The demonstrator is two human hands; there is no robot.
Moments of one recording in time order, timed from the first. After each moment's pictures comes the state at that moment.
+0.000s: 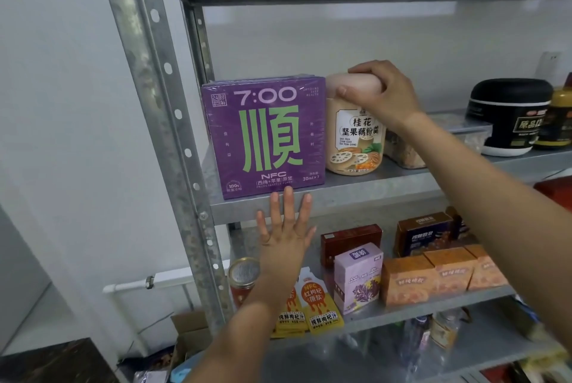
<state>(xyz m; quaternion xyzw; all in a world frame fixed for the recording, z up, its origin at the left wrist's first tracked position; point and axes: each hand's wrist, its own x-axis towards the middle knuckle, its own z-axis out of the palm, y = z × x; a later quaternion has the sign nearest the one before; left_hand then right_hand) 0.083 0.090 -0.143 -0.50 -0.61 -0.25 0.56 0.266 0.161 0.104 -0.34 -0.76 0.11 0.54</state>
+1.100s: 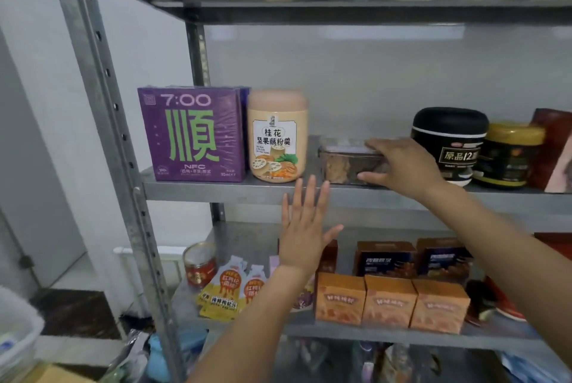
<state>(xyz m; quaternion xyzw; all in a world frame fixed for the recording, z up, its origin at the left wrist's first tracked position) 0.277 0.135 -0.108 -0.55 -0.71 -0.24 0.37 0.448 0.230 0.045 -0.32 -0.90 -0.13 0.27</state>
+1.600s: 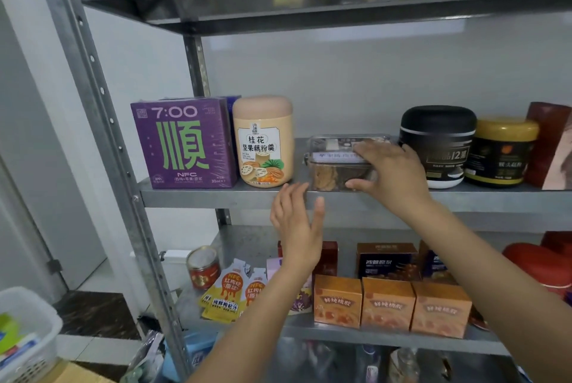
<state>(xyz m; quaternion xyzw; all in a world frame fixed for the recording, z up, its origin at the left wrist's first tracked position) 0.318 0.122 -0.068 -0.46 -0.68 -0.56 0.12 0.453 0.226 0.024 -0.32 -0.86 -0.12 0.37</state>
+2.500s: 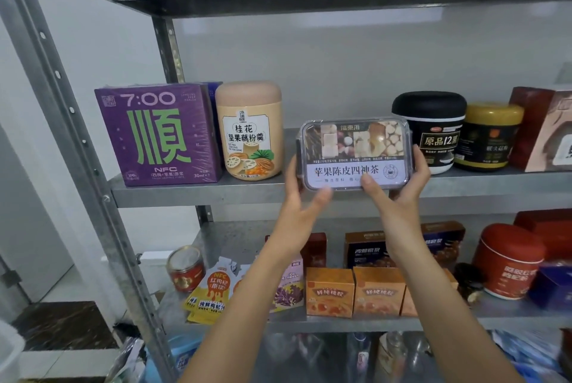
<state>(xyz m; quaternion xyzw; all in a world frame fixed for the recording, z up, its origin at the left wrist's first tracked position) 0.319 0.096 -0.032 -0.54 -0.52 -0.62 -0.24 0.454 0.171 -0.033 -0.22 -0.59 0.45 0.63</state>
